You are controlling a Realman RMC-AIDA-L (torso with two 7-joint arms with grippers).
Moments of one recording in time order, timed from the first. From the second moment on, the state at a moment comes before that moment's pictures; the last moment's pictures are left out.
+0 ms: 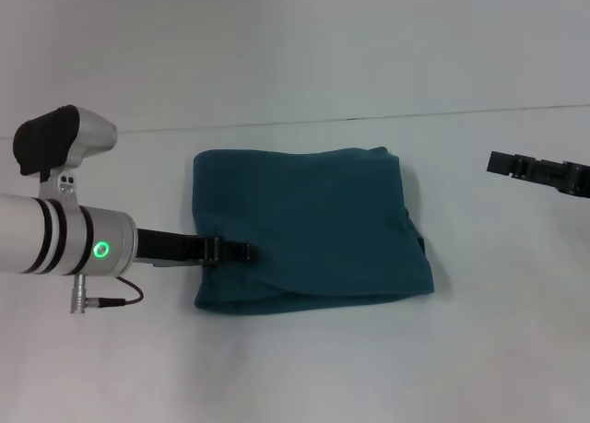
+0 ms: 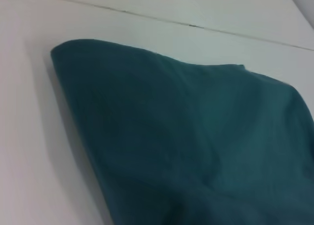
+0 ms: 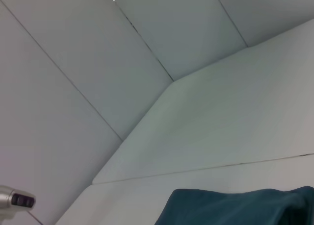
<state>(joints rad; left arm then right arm) -0.75 -2.15 0.93 0.69 2.33 1.08 -2.44 0.43 1.95 -0.67 -0.70 -1.77 -1.45 1.91</state>
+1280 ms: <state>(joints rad) -0.61 -2.13 0.85 0.86 2.34 1.24 -2.47 0.43 1.94 -0.65 -0.70 -1.77 -1.46 1.92</state>
